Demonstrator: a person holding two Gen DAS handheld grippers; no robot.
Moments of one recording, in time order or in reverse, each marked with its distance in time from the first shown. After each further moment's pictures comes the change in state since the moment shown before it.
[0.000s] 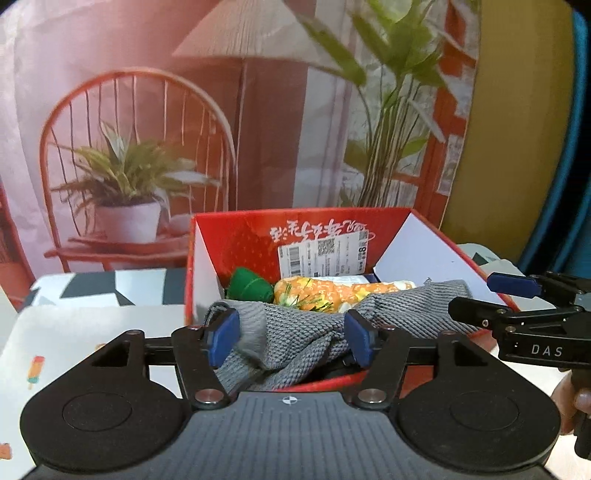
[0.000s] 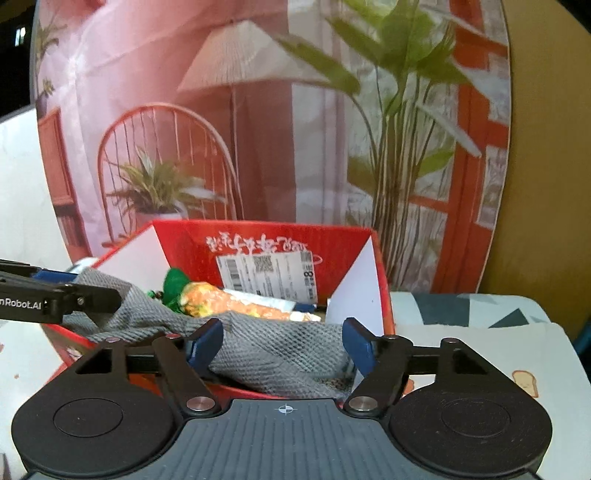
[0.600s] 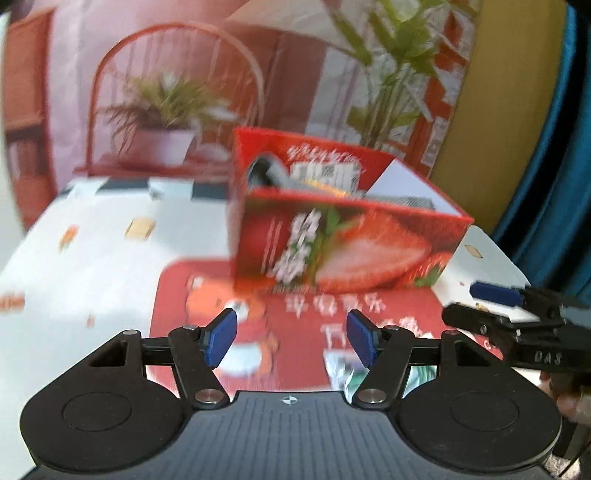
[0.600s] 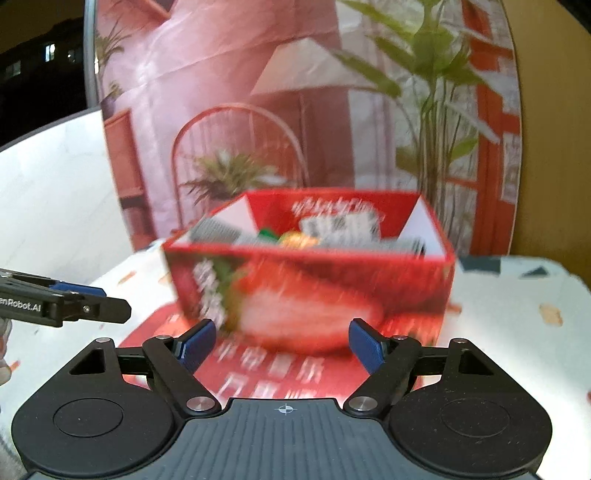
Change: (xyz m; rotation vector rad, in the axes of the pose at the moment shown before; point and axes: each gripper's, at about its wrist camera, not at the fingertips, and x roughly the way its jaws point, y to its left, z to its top) left arm -0.097 0.022 -0.122 -0.153 0.068 -0.042; right arm -0.096 0.060 -0.097 0.004 0.004 0.157
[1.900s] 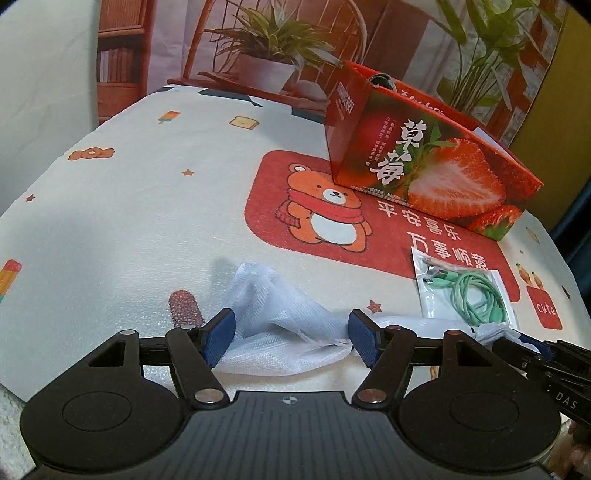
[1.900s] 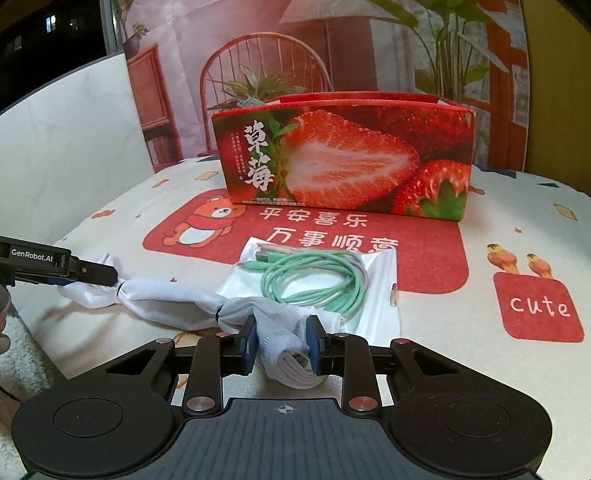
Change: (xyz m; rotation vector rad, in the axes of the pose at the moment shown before) left arm -0.023 0.039 -0.087 -0.200 0.101 0.174; right arm -0.021 0.032 -0.098 -0.002 0.147 0.028
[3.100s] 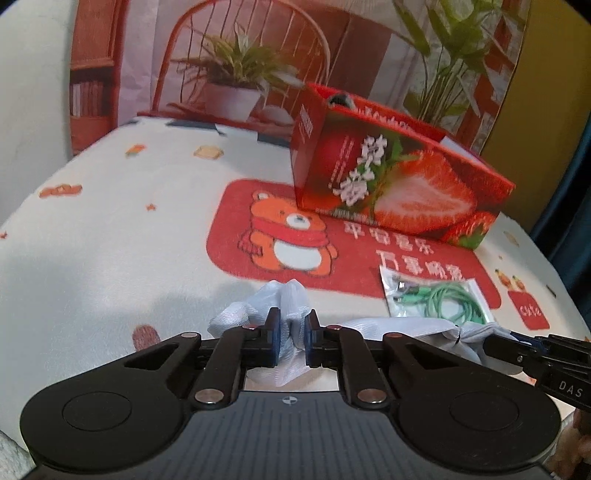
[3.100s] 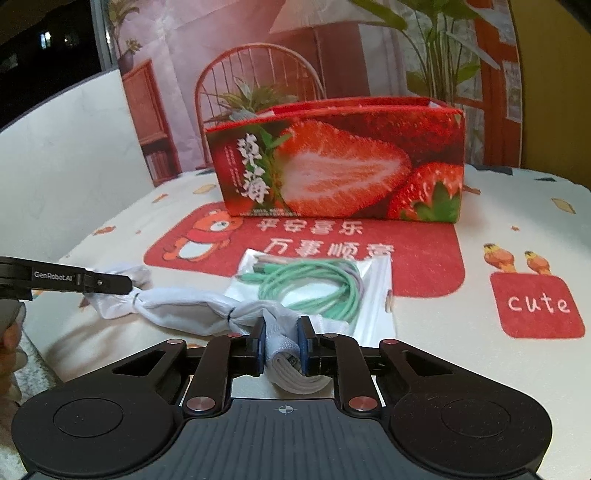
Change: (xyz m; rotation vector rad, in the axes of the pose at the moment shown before) left arm -0.003 -0.015 0.005 0.078 -0.104 -0.063; right arm -0.009 -0.005 0.004 0.039 -0.045 0.029
